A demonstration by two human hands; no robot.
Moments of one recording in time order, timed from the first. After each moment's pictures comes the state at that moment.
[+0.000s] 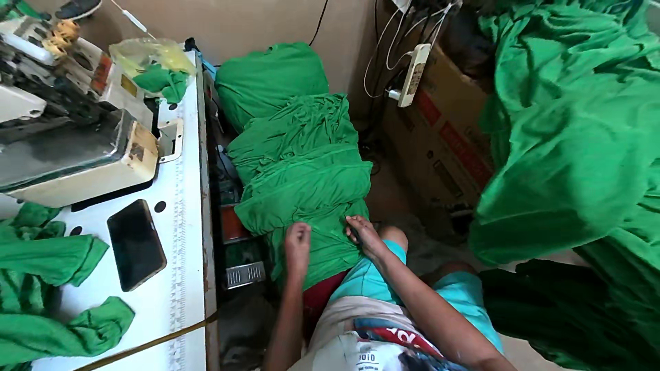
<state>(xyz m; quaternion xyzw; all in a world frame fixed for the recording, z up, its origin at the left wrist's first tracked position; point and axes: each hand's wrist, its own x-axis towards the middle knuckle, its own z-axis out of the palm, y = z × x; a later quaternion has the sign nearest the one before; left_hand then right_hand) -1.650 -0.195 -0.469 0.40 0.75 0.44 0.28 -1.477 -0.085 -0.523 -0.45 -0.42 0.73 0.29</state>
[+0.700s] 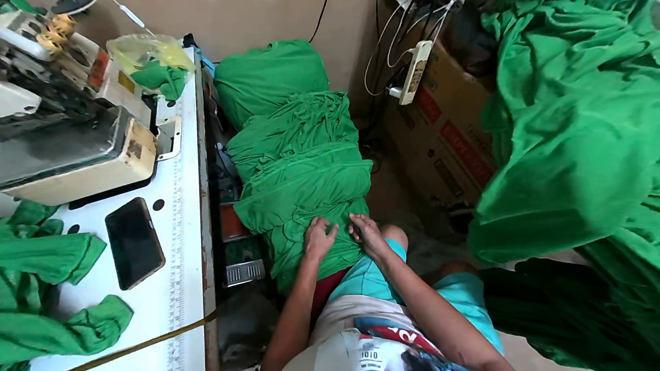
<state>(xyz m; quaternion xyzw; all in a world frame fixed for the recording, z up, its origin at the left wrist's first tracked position) -1.629 -0.148 -0.503 0.52 0.76 0.21 0.33 -1.472 -0.085 -0.521 -0.47 -0.42 0.72 0.30</state>
